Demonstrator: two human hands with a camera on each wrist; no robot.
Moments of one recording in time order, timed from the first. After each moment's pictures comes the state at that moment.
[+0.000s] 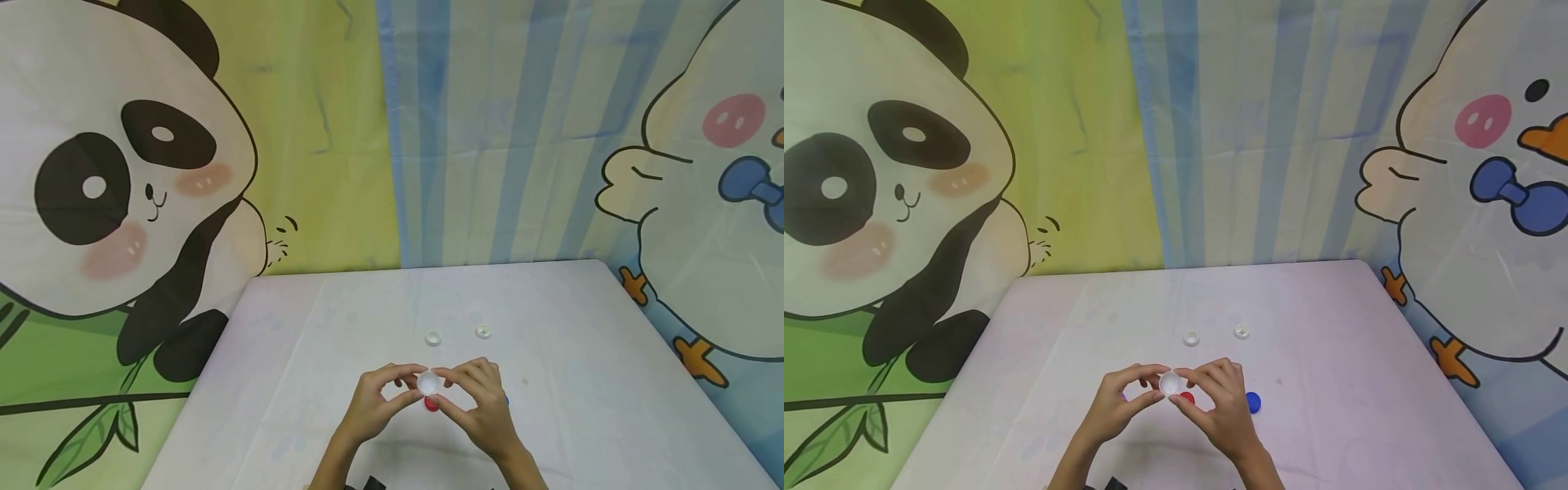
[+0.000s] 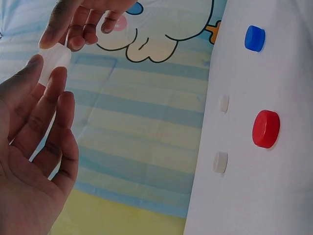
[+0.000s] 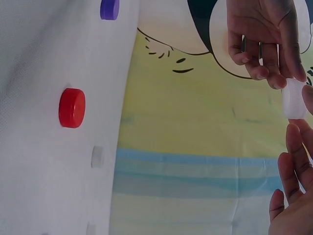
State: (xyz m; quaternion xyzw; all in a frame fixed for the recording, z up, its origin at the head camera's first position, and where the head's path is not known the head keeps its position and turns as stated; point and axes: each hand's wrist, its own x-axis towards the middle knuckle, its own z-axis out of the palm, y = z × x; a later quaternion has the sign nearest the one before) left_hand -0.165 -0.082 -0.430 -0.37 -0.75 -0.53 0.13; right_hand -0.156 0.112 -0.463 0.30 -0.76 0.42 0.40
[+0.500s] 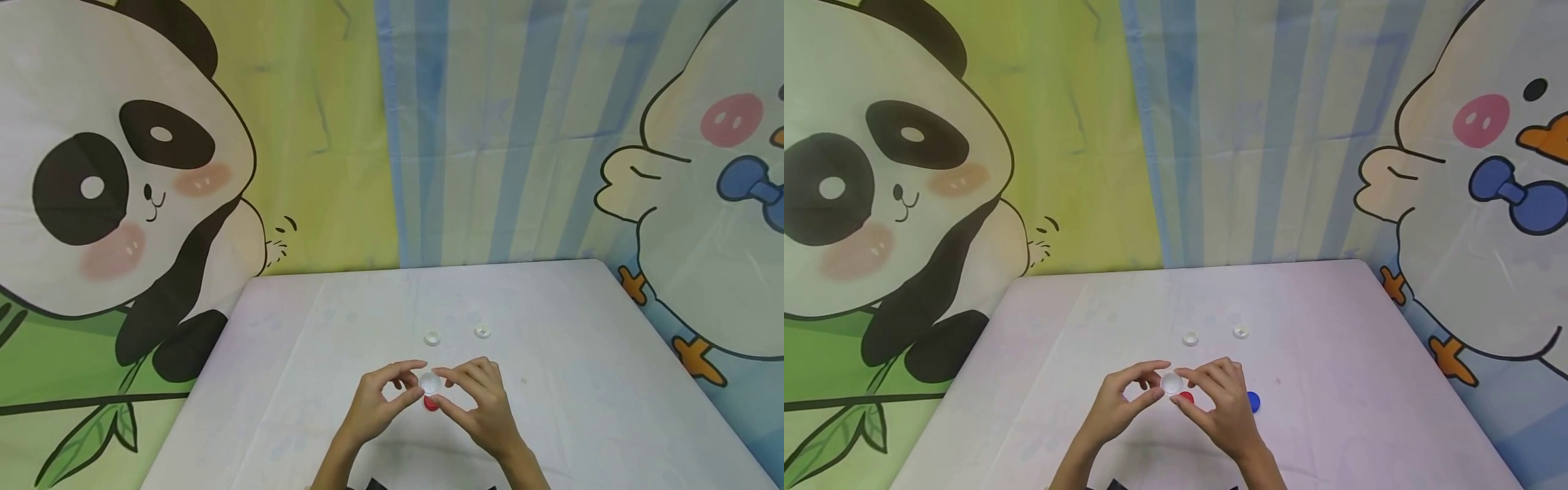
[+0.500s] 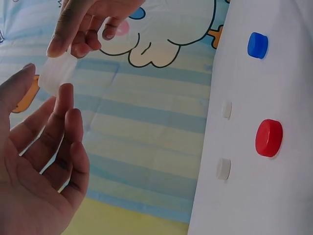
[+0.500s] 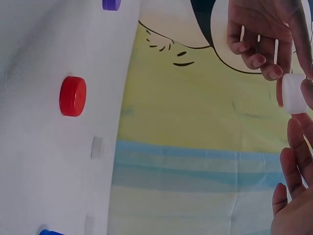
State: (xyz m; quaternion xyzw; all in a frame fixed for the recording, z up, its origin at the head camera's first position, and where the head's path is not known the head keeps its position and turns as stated) left_hand -0.159 -0.078 -0.425 -0.33 -0.77 -0.54 0.09; right_hand -0.156 0.113 -0.453 0.32 -0.74 0.40 0.43
